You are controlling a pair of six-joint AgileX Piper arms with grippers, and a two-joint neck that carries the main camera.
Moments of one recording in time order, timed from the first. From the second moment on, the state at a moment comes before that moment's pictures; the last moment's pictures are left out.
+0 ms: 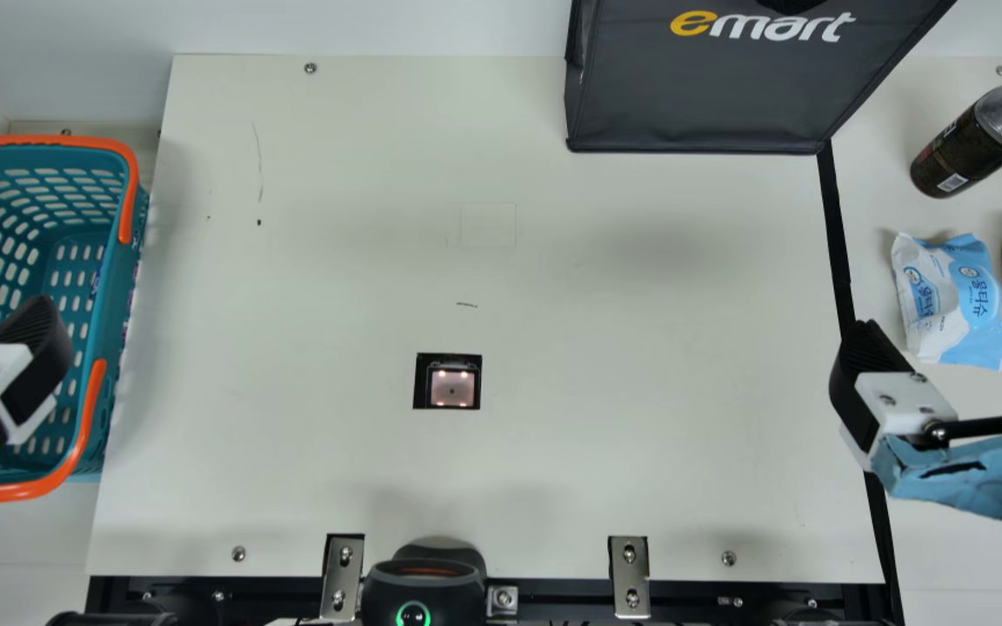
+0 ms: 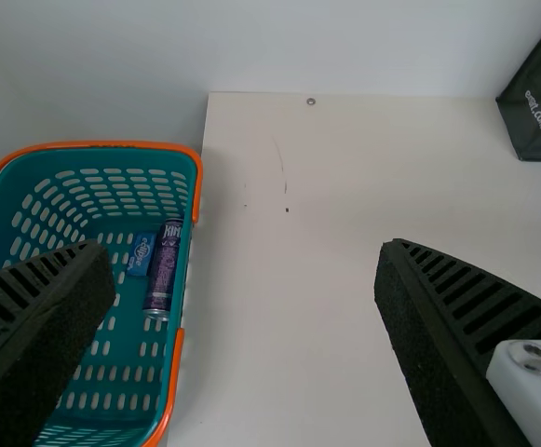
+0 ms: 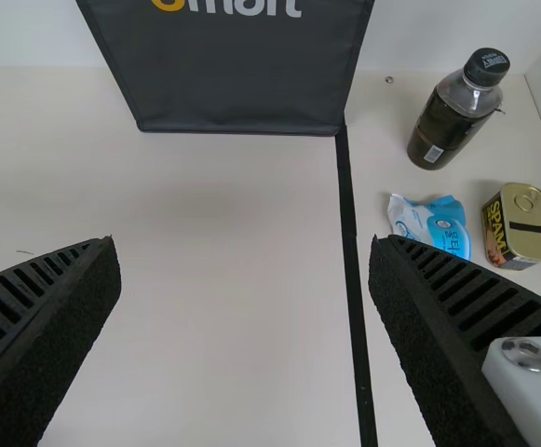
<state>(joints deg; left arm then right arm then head) -1.6 43.3 -68.9 -1.5 69.5 0.0 0.7 42.7 -69.8 -0.8 69.5 0.0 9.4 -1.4</state>
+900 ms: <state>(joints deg) -1.6 43.3 -68.9 -1.5 69.5 0.0 0.7 42.7 -69.8 -0.8 69.5 0.0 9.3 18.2</state>
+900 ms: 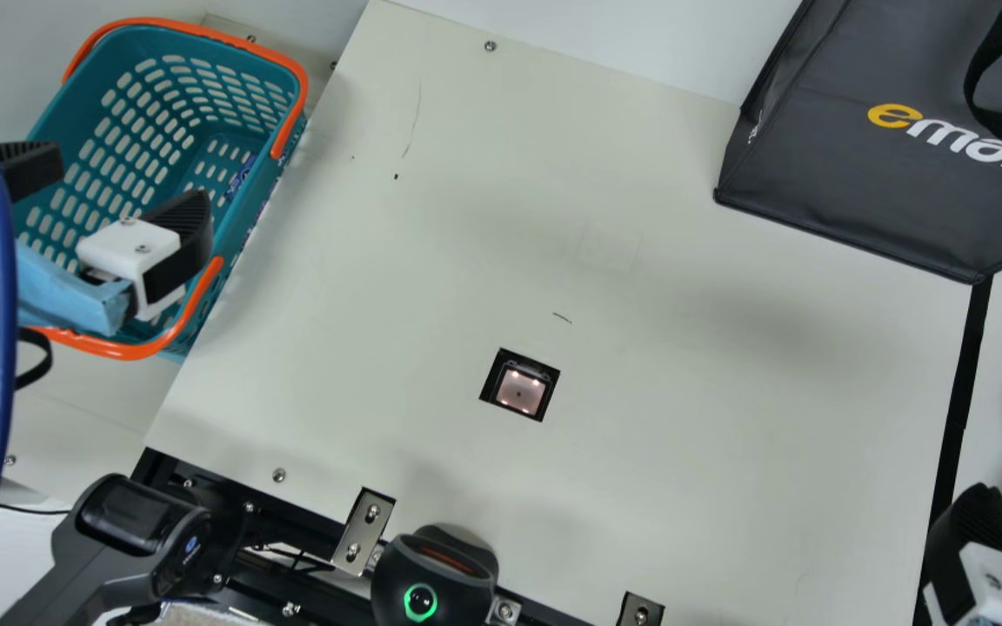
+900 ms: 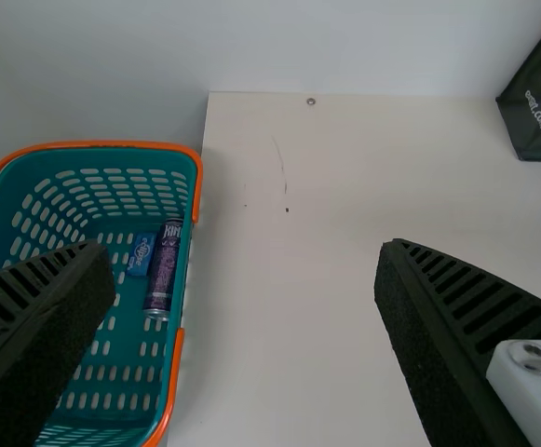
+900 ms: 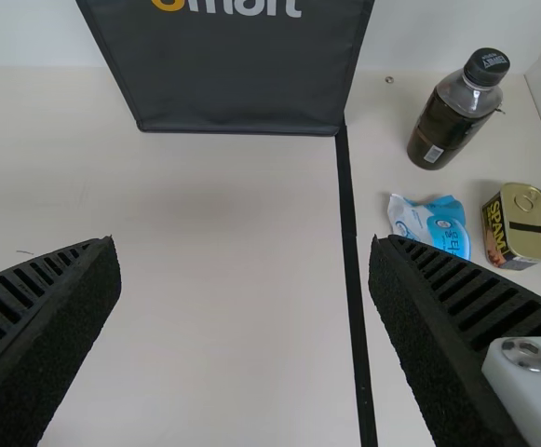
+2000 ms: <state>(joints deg) 28.0 55.8 -68.9 -4.8 64.0 1.0 0.7 42.7 -69.8 -0.8 69.5 0.0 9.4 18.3</state>
